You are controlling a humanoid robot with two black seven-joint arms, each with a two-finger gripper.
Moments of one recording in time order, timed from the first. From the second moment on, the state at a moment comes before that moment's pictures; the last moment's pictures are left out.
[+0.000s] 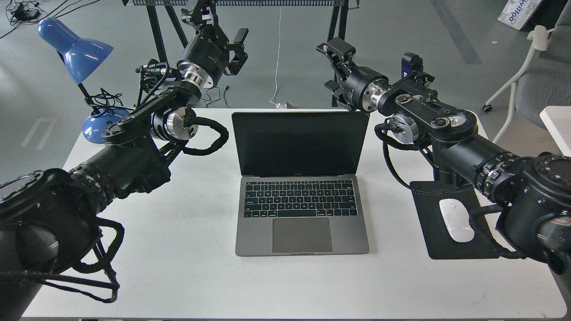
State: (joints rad) left arm -1.08 0.03 -0.56 -0.47 0.08 -0.23 -0.49; right arm 1.18 0.00 0.17 0.36 -0.32 0.21 0.19
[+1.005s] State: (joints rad) left arm -1.08 0.03 -0.56 -0.47 0.08 -0.23 -0.49; right arm 1.16 -0.26 -0.03 0.87 -0.32 0.24 0.19
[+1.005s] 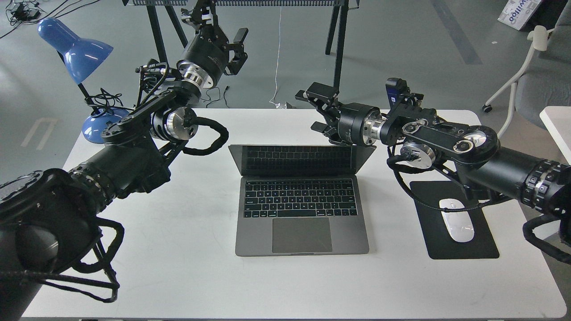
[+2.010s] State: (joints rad) left arm -1.08 0.03 -0.56 -0.47 0.08 -0.23 -0.49; right arm 0.94 -0.35 -0.09 1.09 -0.38 0.27 0.19
